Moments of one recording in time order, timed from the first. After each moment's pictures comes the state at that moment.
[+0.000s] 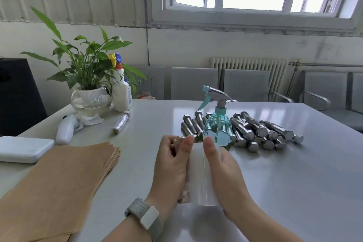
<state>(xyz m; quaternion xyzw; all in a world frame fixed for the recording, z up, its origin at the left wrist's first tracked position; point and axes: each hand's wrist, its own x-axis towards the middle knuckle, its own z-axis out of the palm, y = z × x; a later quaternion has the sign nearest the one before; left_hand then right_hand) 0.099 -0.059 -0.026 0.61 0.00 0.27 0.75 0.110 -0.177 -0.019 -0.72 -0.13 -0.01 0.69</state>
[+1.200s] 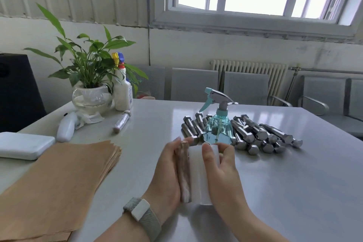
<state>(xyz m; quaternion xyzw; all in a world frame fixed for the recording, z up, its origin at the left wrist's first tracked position) 0.100 -0.057 -0.024 0.41 0.01 0.04 0.91 0.107 -0.171 -0.027 -0.76 -0.09 -0.08 0.64</state>
